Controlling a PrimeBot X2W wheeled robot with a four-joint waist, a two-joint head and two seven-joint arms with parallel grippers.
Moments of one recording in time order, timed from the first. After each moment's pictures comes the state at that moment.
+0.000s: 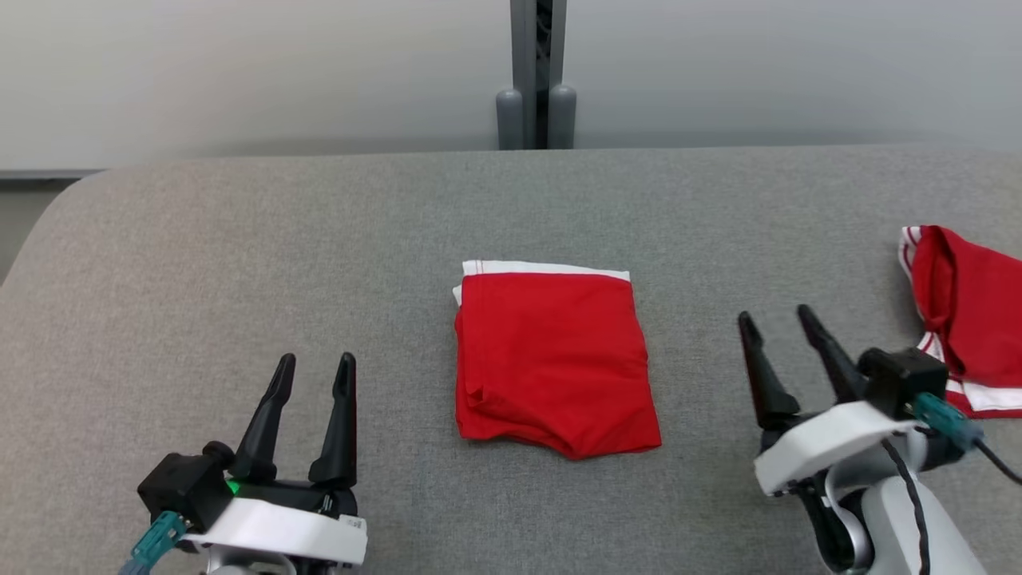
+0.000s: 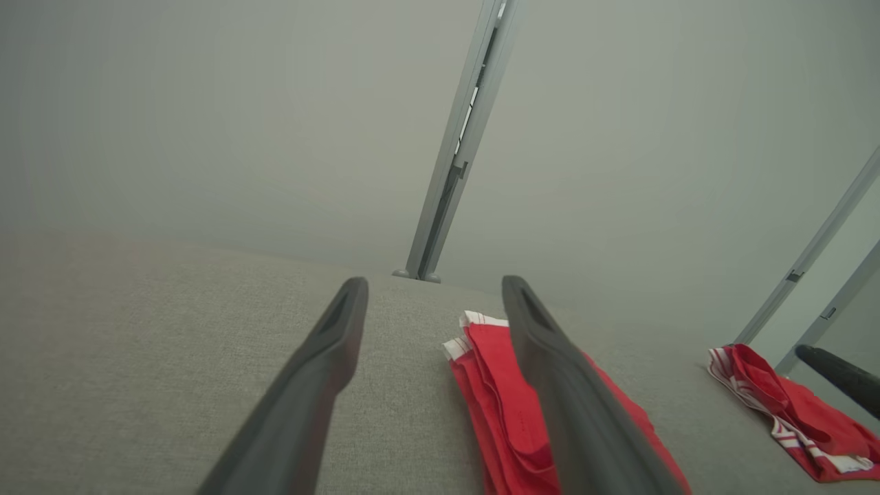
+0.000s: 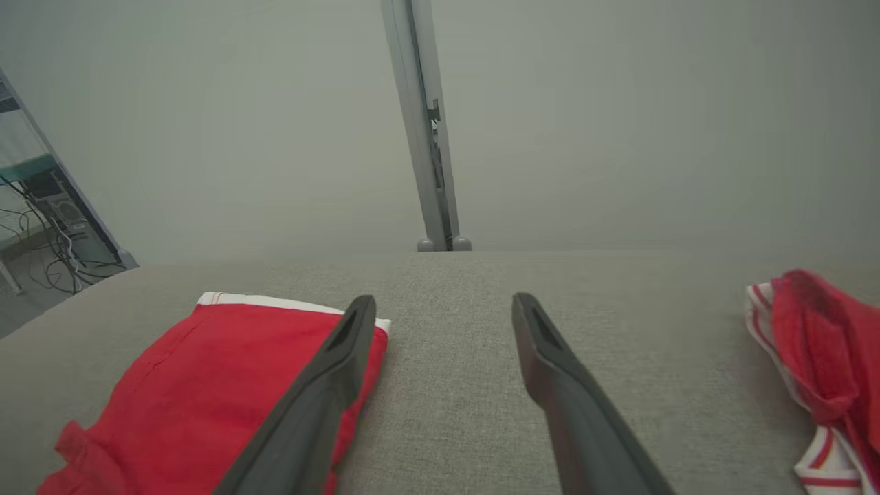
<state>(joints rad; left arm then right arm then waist) -0.03 0.05 -0.12 0.13 -0.41 -0.11 -0.26 -0.25 -0.05 0.10 0.33 0.22 0.13 -0.15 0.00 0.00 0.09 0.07</state>
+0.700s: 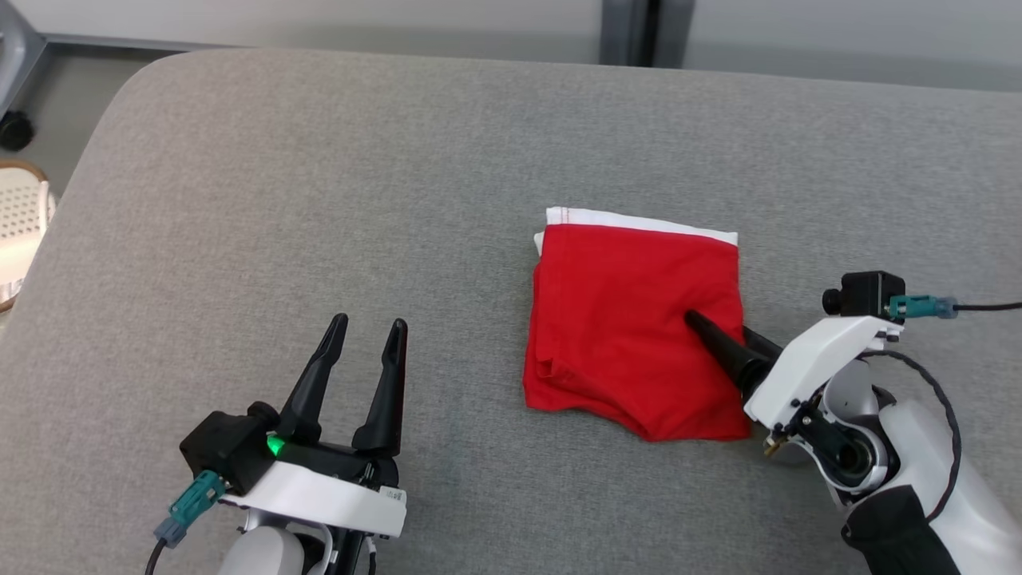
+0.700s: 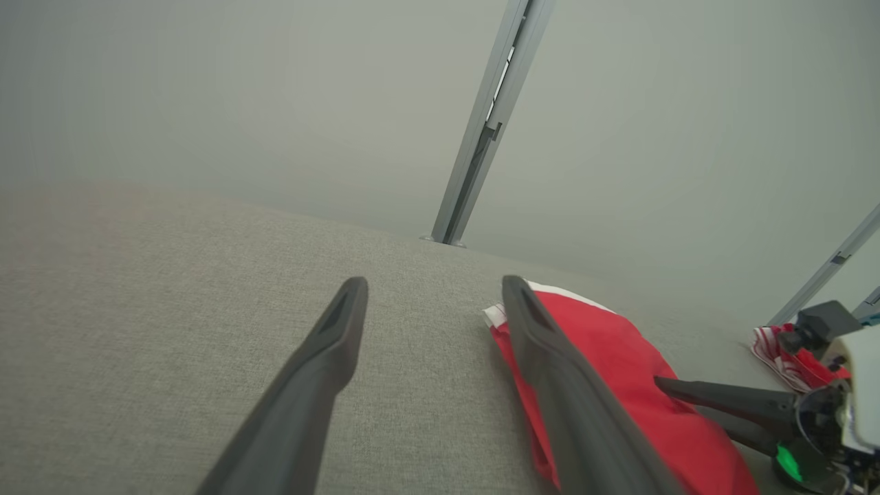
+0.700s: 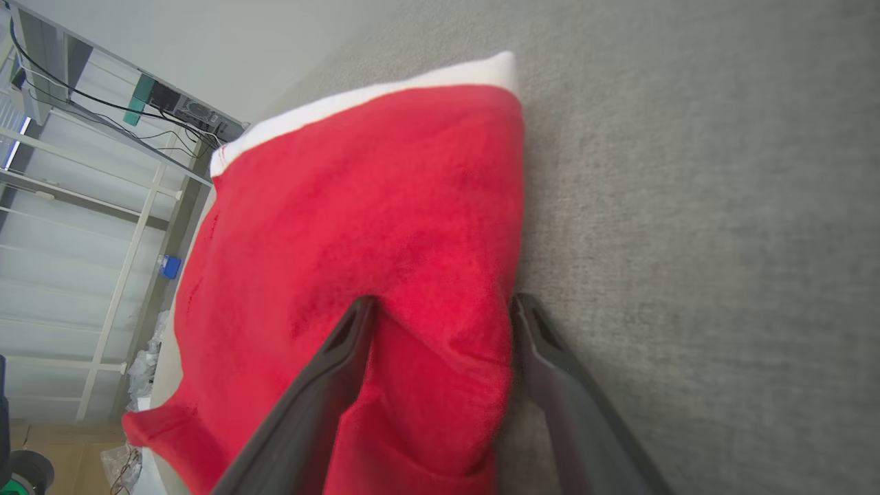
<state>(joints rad) -0.12 0.05 -0.22 0.13 -0.44 -0.12 -0.26 -0.47 -0.13 0.27 0.54 0.87 0.13 0.33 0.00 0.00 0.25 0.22</state>
